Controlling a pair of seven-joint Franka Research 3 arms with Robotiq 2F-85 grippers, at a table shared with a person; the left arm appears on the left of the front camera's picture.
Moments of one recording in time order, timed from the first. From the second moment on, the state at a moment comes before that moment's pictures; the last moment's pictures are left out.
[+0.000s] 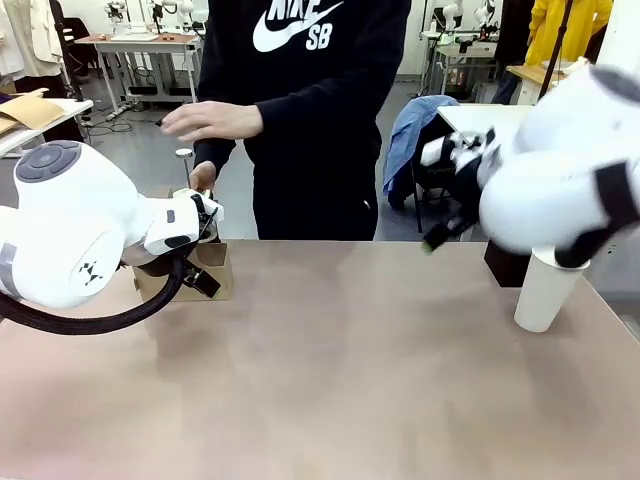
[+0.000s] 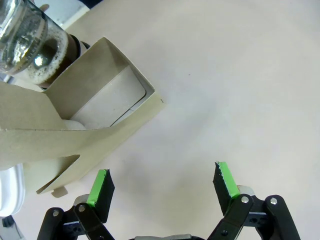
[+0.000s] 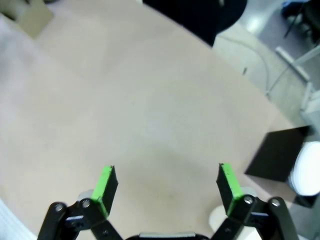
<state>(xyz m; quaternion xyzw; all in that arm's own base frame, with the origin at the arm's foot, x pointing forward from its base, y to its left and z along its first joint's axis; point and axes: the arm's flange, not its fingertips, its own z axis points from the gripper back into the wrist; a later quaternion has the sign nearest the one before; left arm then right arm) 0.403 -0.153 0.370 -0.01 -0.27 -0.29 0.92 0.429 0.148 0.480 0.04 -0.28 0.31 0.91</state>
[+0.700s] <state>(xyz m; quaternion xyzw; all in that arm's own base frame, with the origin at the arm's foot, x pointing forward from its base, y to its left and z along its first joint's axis) 0.403 -0.153 0.370 -0.01 -0.27 -0.29 0.92 0.456 -0.128 0.525 0.19 -0.34 0.45 0.80</state>
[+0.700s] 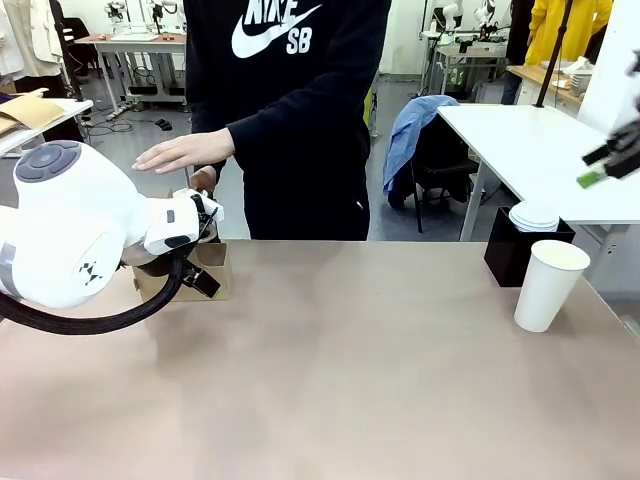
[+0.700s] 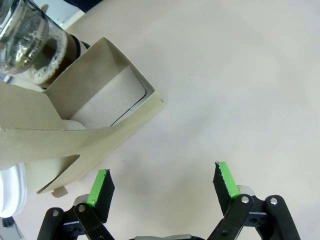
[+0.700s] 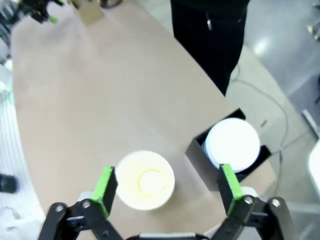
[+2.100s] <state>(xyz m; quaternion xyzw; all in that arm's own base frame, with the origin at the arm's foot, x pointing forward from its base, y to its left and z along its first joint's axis) 0.403 -0.153 0.370 -0.01 -0.27 -0.29 0.92 0.423 -0.237 0.335 0.36 -0.52 0.43 0.64</state>
